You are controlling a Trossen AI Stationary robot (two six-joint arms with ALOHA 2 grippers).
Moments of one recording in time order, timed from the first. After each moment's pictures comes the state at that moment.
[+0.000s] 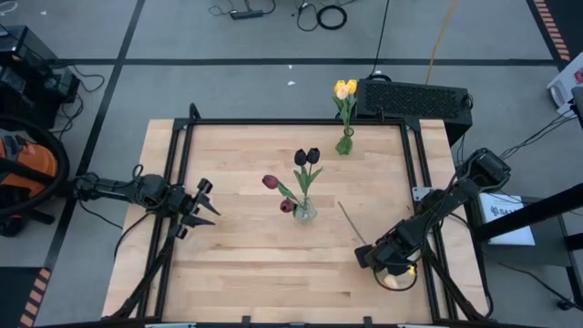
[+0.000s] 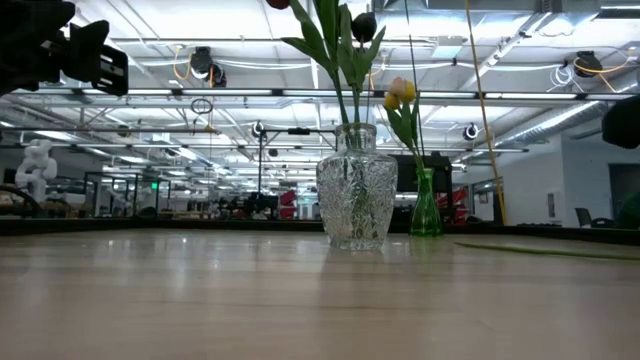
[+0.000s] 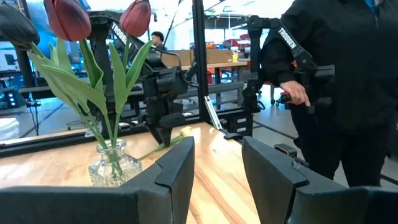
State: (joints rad) left arm -0.17 0.01 0.01 0.12 0.28 0.03; right arm 0.68 1.53 0.67 -0.57 -0.02 -1.24
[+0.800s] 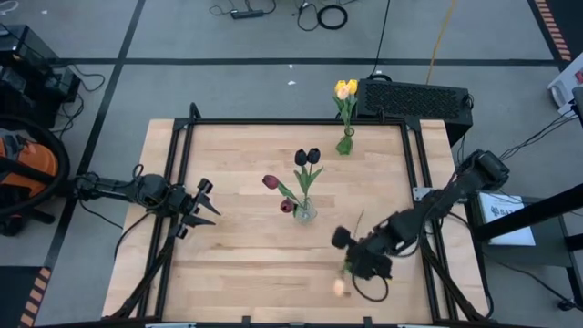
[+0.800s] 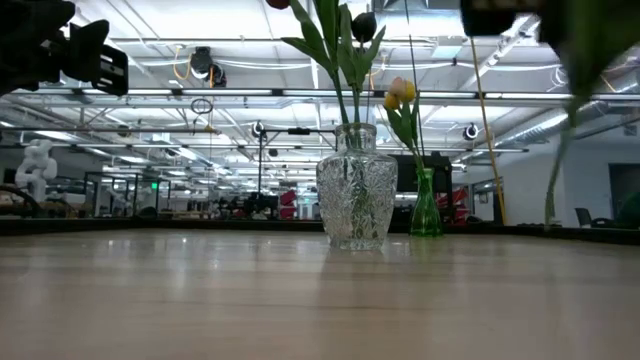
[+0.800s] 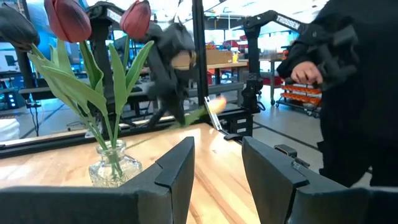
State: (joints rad) left arm -0.17 0.01 0.01 0.12 0.28 0.03; right arm 0.57 1.49 1.01 -0.59 0.04 -0.53
